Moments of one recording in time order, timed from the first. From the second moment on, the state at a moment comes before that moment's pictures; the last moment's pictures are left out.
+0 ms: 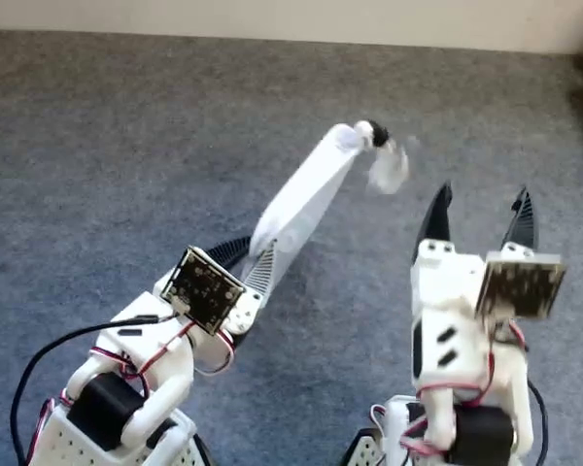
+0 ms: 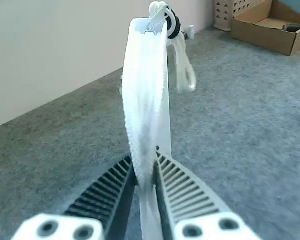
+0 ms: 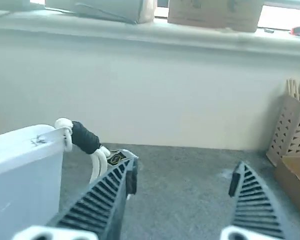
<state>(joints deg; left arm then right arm) 26.6 -82.7 62.6 52.5 -1.9 3.1 -91.6 56.3 43.3 6.5</state>
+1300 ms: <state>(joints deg) 19.4 -81.7 60.5 53.1 -22.0 -1.9 -104.4 83.6 44.9 7.3</state>
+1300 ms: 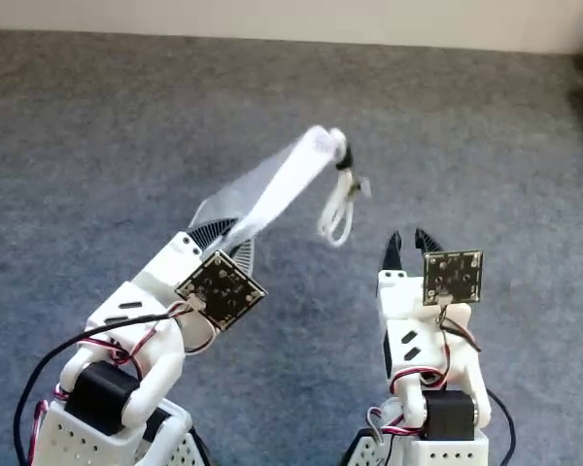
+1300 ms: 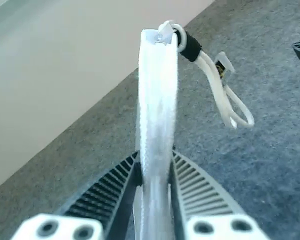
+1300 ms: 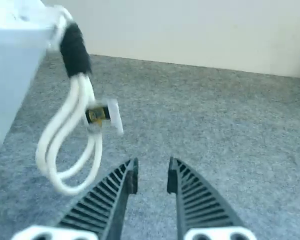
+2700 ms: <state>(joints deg) 21.8 -82.4 42.9 71.7 -11.0 -1.9 -104.4 83.6 44.9 7.3</state>
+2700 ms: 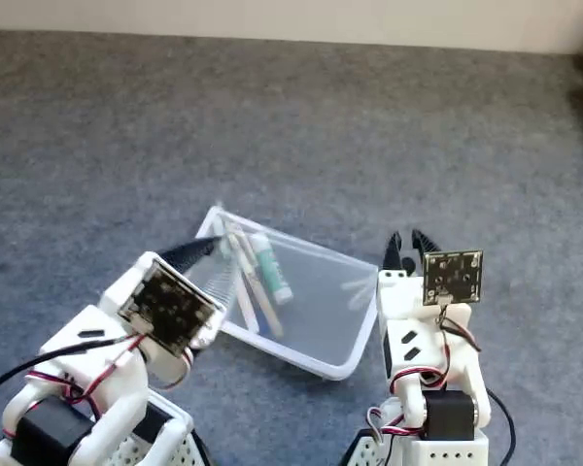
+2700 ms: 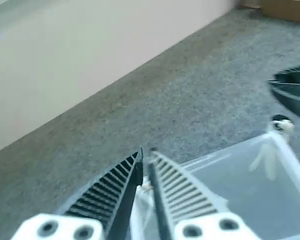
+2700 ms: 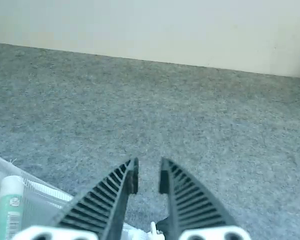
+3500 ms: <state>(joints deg) -10.1 -81.7 73.8 62.6 -10.9 -2.0 -104.4 90.2 44.9 7.3</state>
